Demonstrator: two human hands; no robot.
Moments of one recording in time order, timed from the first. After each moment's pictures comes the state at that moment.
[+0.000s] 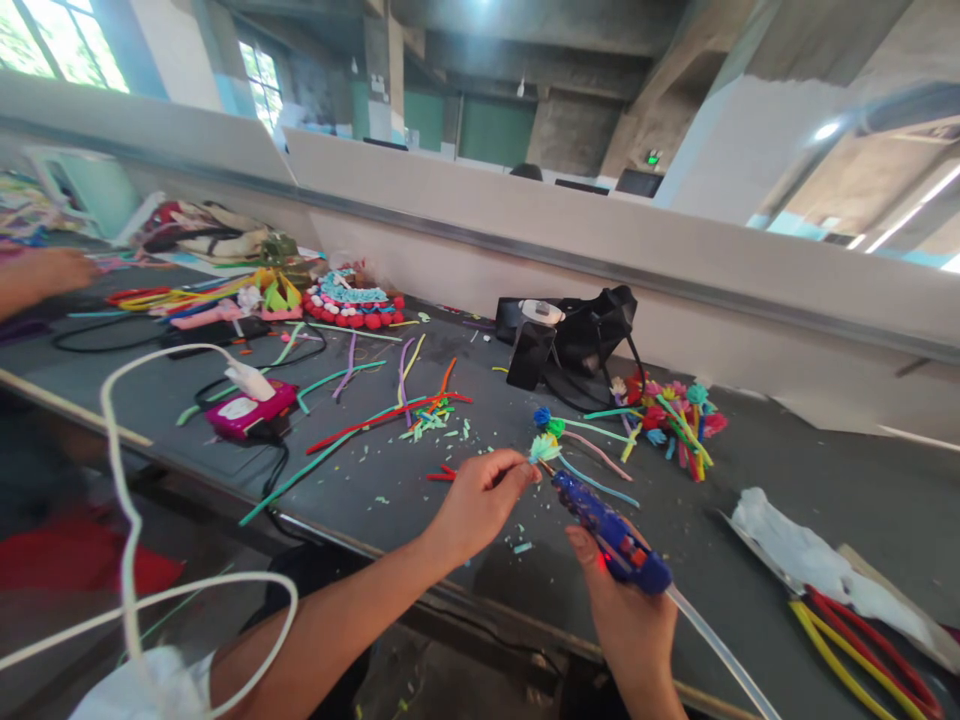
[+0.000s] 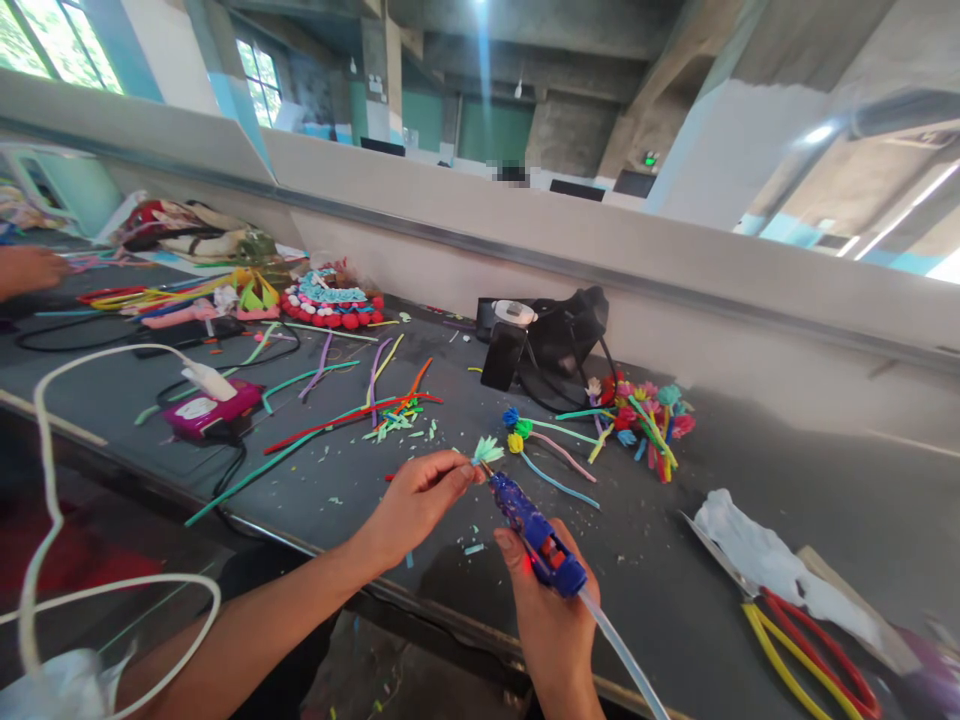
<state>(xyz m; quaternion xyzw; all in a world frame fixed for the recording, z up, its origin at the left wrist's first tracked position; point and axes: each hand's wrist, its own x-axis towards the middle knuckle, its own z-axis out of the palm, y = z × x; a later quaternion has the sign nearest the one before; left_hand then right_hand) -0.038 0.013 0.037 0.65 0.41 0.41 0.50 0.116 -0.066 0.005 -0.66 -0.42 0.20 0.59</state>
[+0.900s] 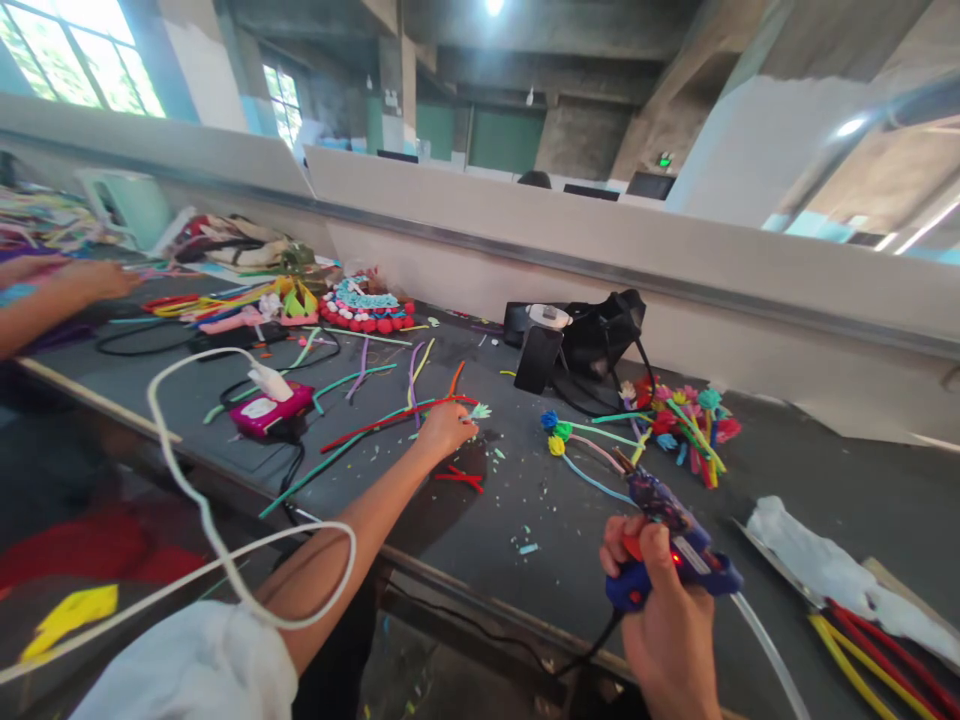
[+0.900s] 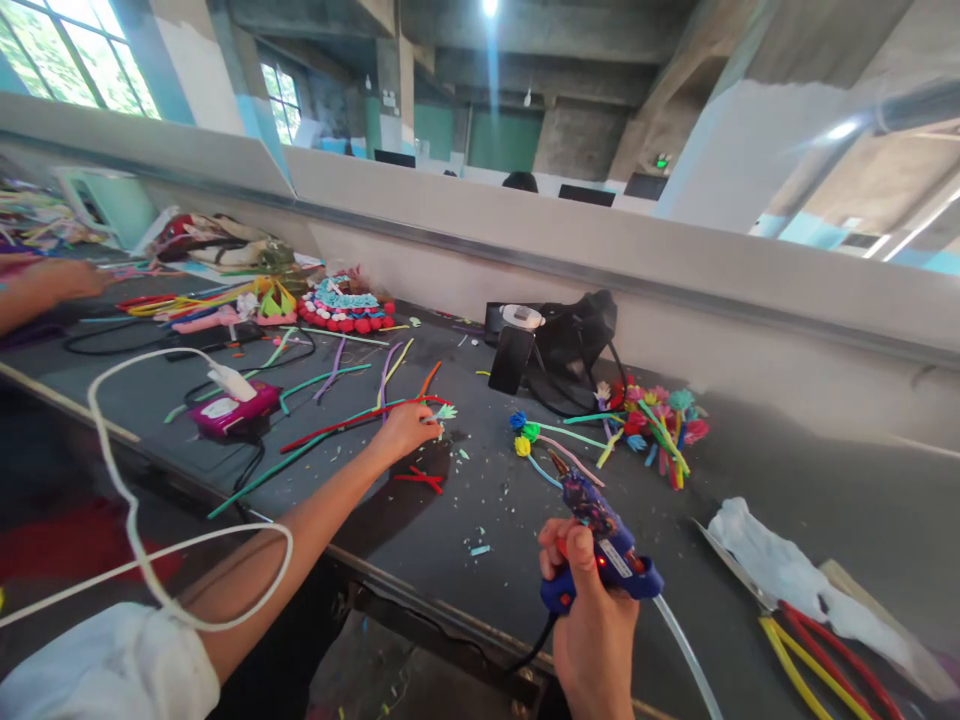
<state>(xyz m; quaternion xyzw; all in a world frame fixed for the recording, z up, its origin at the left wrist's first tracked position) -0.085 0.130 -0.003 0.69 0.61 0.28 0.27 0.129 -0.064 0.016 -0.43 -0.28 0.41 0.75</state>
